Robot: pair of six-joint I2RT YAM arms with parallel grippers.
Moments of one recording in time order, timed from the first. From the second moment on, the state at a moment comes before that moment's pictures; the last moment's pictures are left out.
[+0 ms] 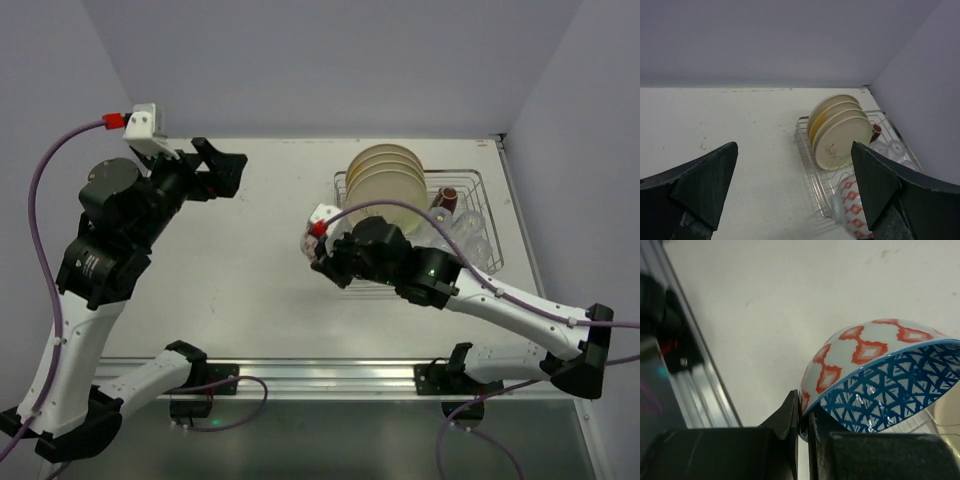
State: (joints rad) left arm -0.44 0.94 1.49 -0.62 -0.11 -0.37; right arm 1.01 1.16 1.15 -0.36 0.02 0.08
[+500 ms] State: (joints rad) left arm -0.46 1.18 1.33 -0.77 0.33 -0.35; right arm 1.27 1.25 1.12 -0.64 -0.05 -0.49
